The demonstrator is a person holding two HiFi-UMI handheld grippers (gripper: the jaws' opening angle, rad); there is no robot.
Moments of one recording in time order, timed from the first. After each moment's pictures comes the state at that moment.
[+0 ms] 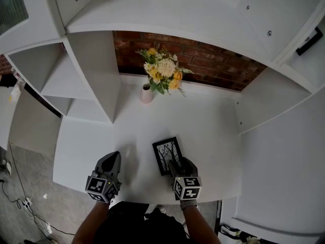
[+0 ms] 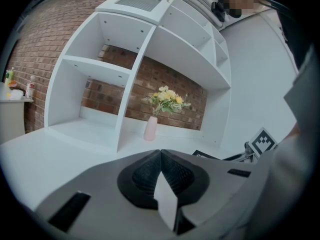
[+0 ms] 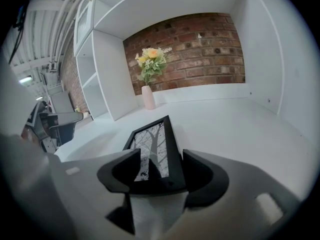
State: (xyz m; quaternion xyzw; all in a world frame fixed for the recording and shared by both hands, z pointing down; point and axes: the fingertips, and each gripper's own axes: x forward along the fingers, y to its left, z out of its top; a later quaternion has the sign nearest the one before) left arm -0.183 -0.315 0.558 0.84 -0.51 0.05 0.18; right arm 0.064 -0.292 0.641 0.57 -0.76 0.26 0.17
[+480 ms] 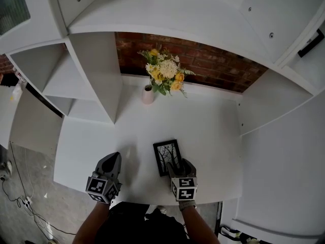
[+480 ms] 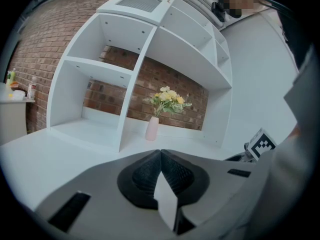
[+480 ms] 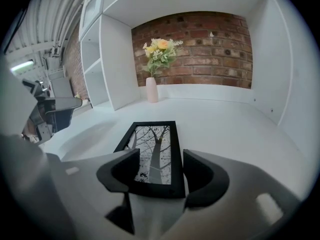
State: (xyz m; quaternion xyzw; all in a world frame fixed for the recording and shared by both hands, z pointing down) left arm -0.187 -0.314 0.558 0.84 -0.51 0.05 0.18; right arm 0.056 -0.291 0.651 0.57 -0.75 0.24 0.24
